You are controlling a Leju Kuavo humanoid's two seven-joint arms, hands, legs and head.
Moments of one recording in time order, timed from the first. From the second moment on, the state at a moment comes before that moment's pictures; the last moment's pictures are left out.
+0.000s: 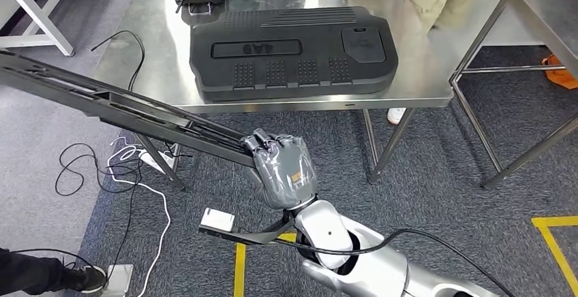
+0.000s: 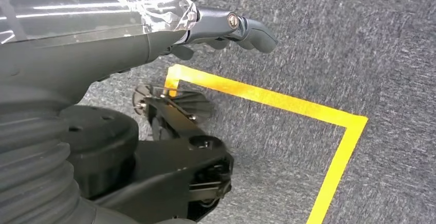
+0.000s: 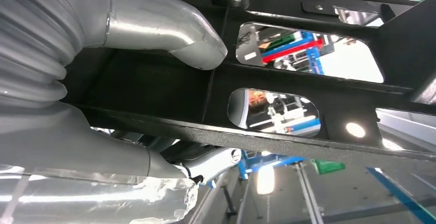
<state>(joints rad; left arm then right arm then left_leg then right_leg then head) -0.24 -0.14 1.46 -0.05 -1.57 0.22 -0.49 -0.42 -0.13 0.77 -1.77 1.16 -0.40 0.38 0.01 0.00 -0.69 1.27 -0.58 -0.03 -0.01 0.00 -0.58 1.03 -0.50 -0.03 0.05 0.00</state>
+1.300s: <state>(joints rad) -0.24 -0.13 1.46 -0.05 -1.57 0.23 -0.50 -0.51 -0.20 0.62 -1.74 1.27 -0.40 0.51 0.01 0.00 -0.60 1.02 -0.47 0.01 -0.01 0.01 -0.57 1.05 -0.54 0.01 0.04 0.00</state>
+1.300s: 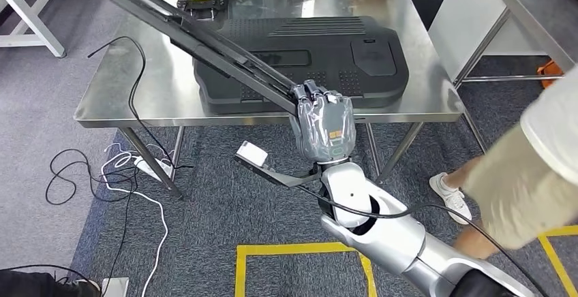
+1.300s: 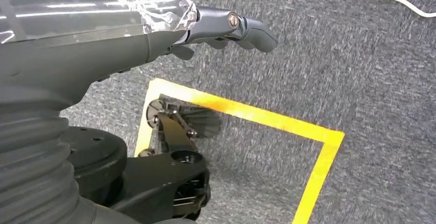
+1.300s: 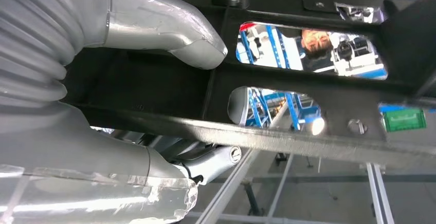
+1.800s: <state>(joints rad) -0.24 -0.13 1.46 -0.05 -1.57 0.23 -0.50 -0.53 -0.23 0.60 -1.71 1.28 -0.39 0.54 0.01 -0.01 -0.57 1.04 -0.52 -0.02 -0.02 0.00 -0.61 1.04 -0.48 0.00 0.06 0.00</state>
